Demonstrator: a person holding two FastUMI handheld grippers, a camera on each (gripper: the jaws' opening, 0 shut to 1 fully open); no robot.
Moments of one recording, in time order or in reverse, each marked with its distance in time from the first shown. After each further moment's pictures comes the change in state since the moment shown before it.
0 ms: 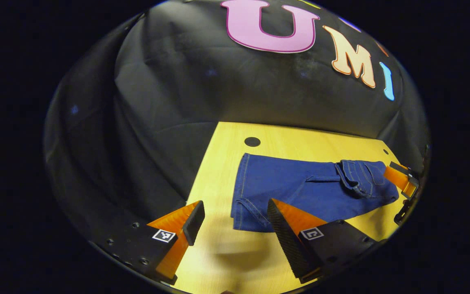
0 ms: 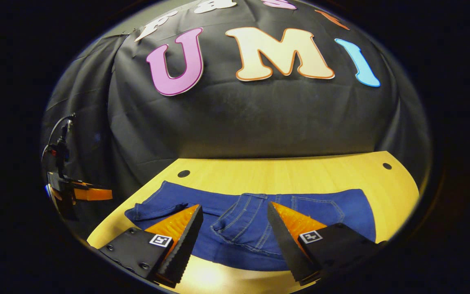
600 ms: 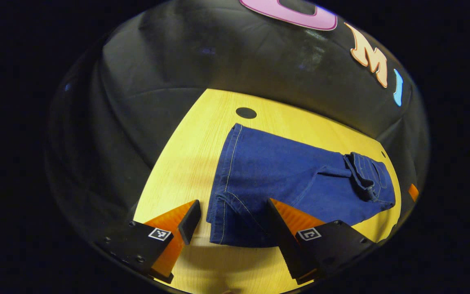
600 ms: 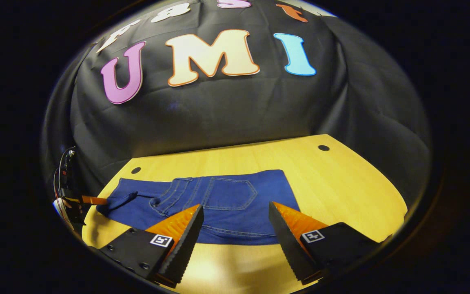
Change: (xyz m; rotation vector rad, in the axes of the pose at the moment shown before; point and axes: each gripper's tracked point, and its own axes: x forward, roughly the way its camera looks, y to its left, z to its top) left arm 0.087 -0.011 -0.049 -0.108 0.152 -0.072; right arm -0.091 -0.136 -0.021 0.095 0.045 -0.302
